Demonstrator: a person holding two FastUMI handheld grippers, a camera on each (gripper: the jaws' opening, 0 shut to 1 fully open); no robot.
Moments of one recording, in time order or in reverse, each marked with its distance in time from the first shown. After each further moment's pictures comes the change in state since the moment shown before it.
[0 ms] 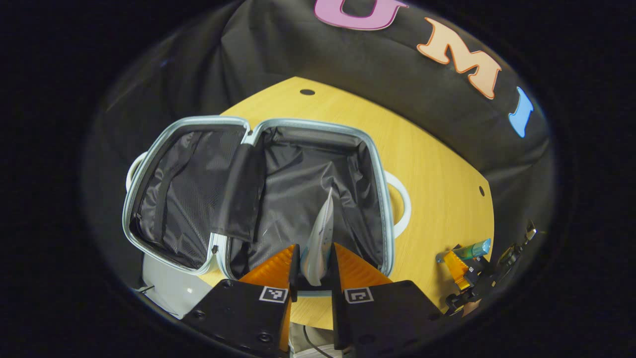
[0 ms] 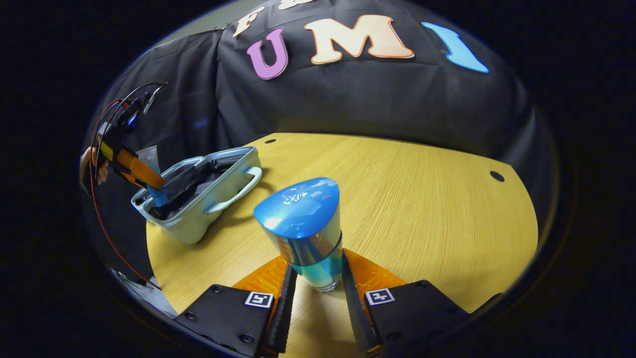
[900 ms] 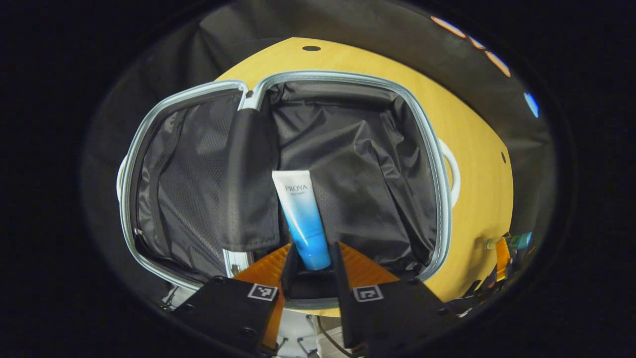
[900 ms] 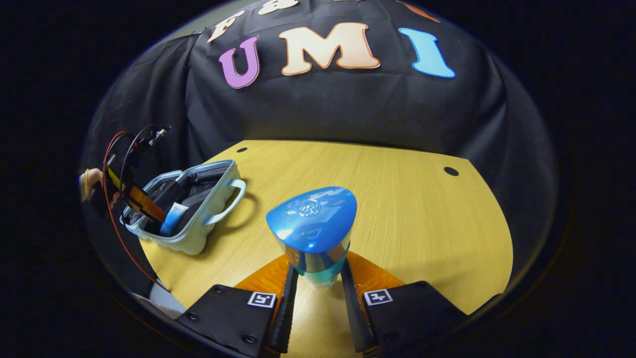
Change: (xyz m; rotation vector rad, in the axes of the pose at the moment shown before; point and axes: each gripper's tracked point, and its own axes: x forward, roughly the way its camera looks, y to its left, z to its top) left arm 0.033 0.044 -0.008 0.124 0.233 0.041; right arm -0.084 -0.005 0.027 0.115 0.004 -0.231
